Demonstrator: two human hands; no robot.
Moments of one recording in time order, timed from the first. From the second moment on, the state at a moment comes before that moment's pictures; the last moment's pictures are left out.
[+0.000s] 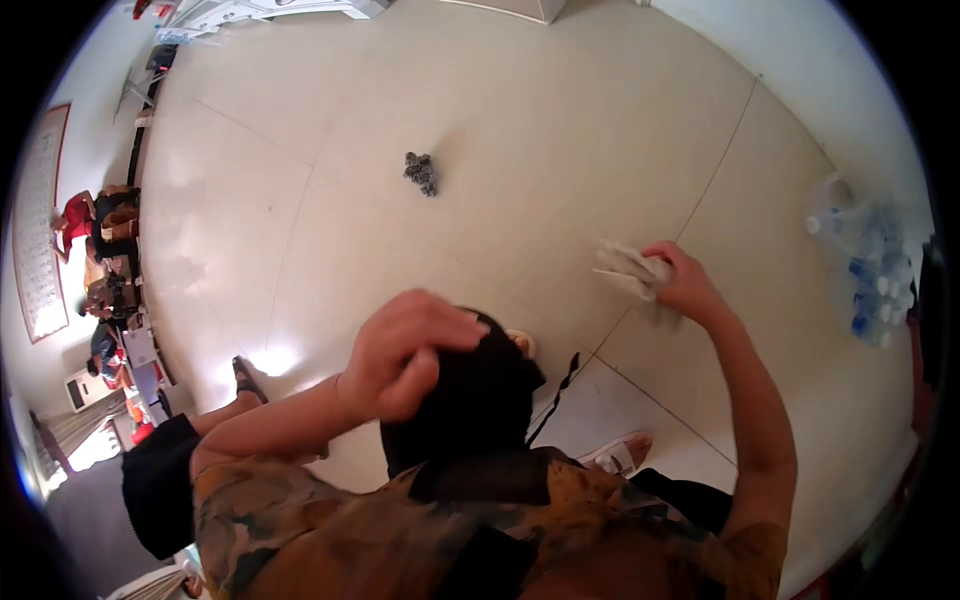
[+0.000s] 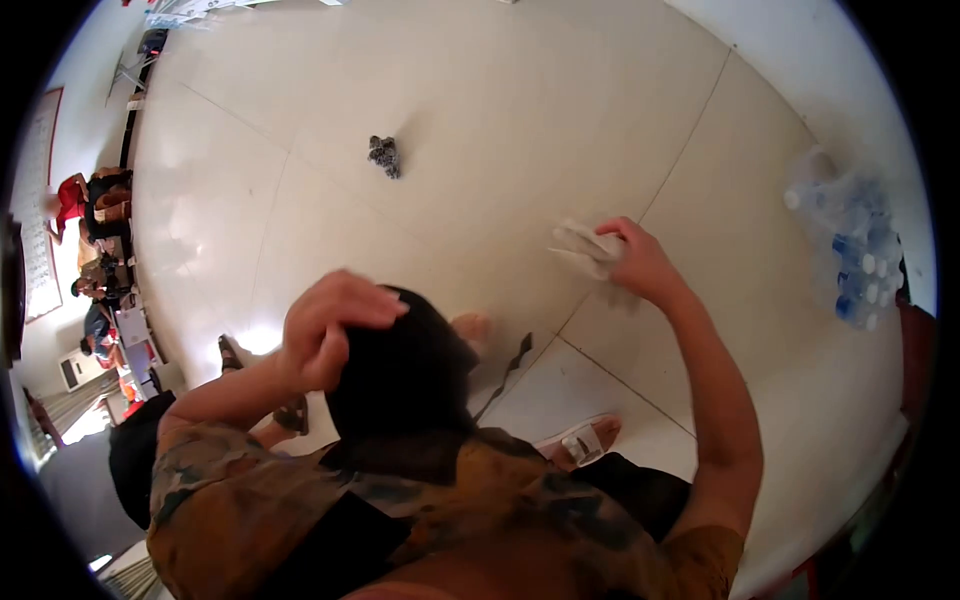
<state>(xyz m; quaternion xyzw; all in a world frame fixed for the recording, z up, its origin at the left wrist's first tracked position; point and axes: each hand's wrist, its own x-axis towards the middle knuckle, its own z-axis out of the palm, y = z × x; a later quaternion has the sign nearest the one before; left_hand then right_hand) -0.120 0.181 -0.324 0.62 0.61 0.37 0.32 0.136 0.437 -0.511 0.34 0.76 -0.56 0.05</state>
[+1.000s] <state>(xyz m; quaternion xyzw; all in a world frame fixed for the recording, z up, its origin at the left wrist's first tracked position) -0.285 0.171 -0.618 0.19 0.71 0.53 0.43 0.324 0.361 -0.360 0.59 0.60 -0.53 -0.11</state>
